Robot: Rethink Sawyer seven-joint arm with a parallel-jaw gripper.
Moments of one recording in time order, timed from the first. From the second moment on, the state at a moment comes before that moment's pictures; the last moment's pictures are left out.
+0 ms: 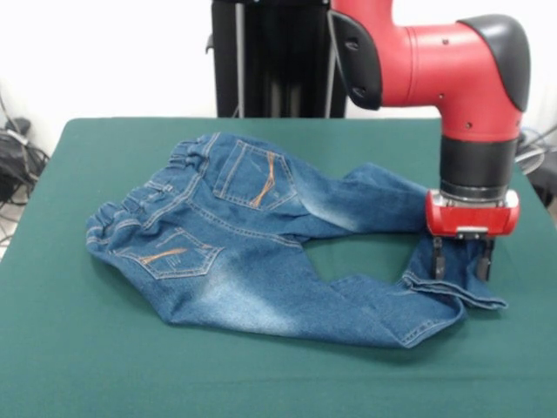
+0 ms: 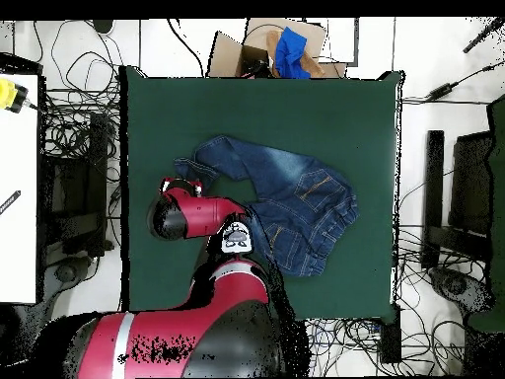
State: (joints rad) arm 0.03 -0.35 0.05 1.62 -0.01 -0.03 1.90
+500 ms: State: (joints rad) arm 0.03 -0.35 0.05 1.62 -0.01 -0.03 1.90
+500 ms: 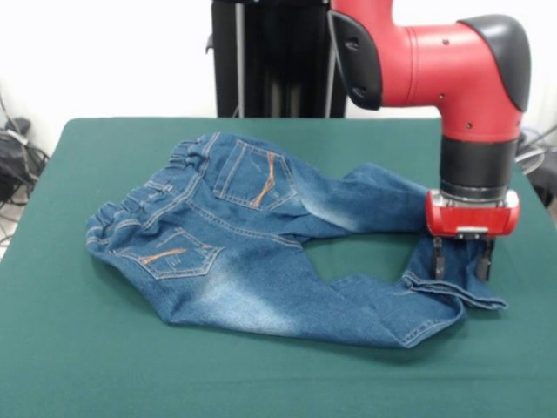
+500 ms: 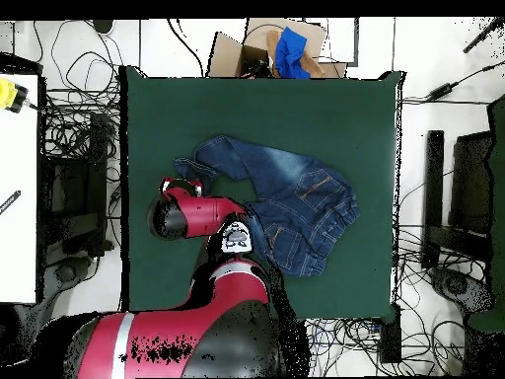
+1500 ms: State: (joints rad) arm 0.03 -0.35 0.05 1.62 -0.02 -0.03 1.90
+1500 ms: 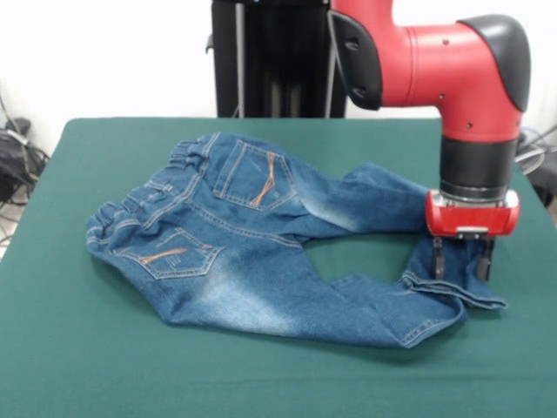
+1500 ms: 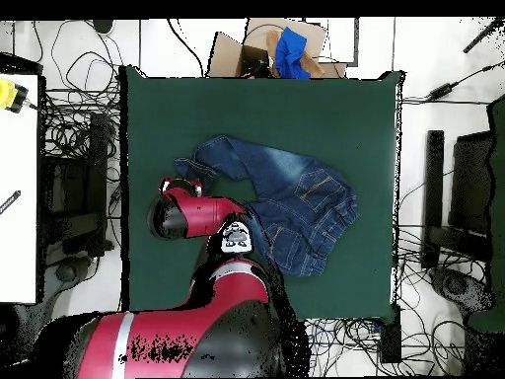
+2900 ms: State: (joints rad) arm 0.02 -0.35 0.06 1.62 -0.05 -0.03 1.90
